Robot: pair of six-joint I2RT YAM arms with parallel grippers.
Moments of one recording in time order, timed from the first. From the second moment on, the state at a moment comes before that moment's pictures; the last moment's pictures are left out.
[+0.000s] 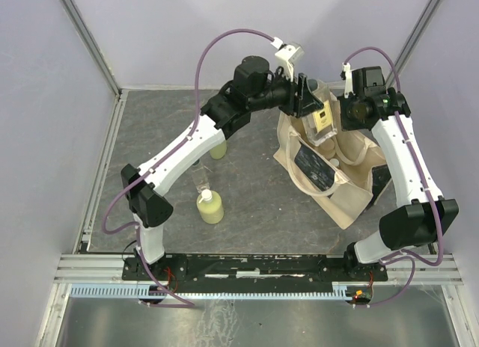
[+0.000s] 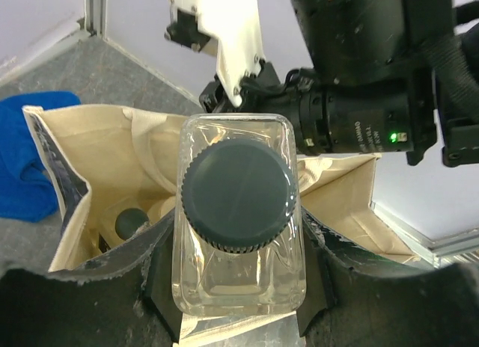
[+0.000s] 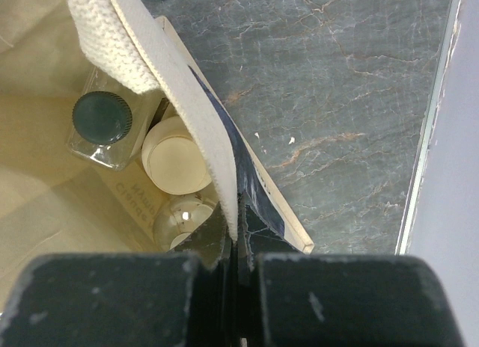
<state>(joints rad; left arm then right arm) -0.81 1.89 2.10 -0.30 0.38 -0.35 0.12 1.52 1.66 -1.02 0.13 -0.01</state>
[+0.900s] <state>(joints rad) -0.95 1.92 1.87 -0.11 0.32 -0.36 0.12 1.58 1.67 -0.98 0.32 -0.07</state>
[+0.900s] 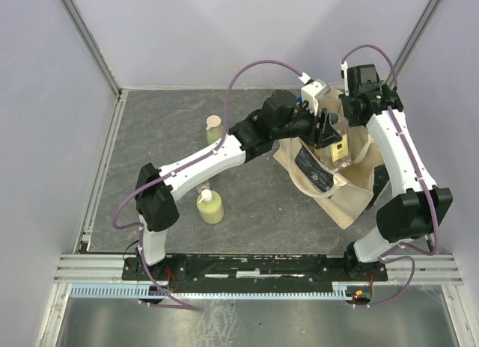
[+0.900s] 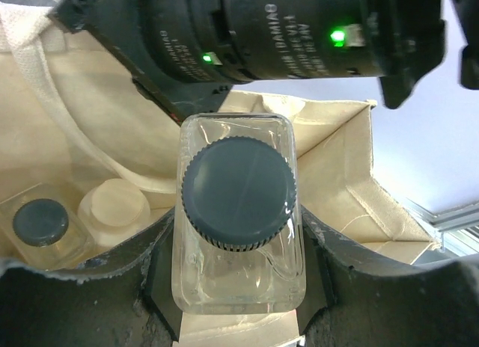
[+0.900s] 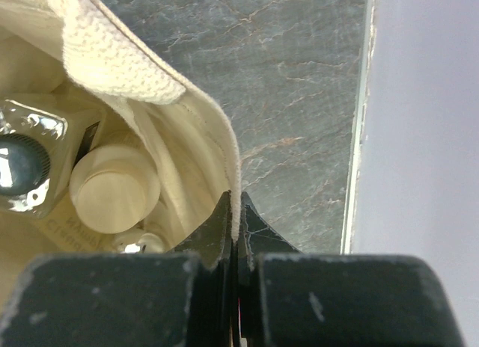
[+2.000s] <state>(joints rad) -1.16 2.07 1.88 -0.14 0.00 -0.17 0.10 1.64 1.76 -1.02 0.32 -0.11</state>
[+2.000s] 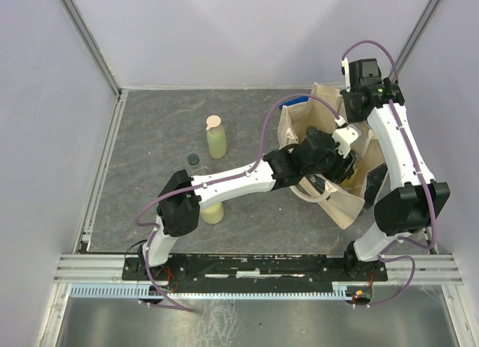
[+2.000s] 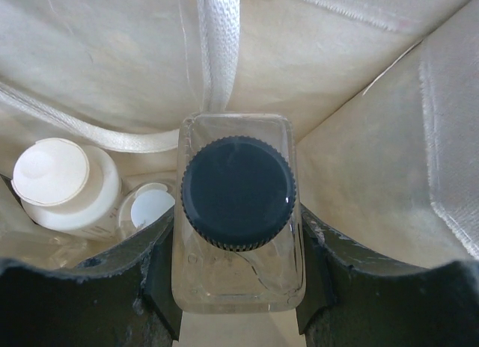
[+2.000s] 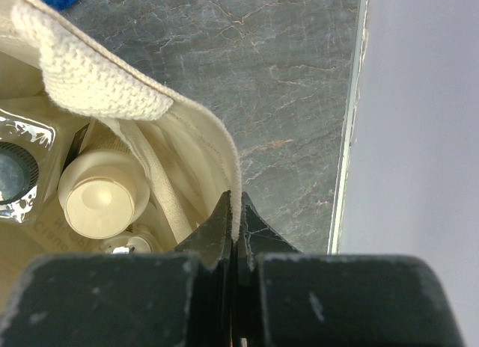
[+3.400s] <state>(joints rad) -1.21 1.96 1.82 -0.15 -0.09 -0.18 0.10 1.60 1.73 -1.00 0.31 -0.12</state>
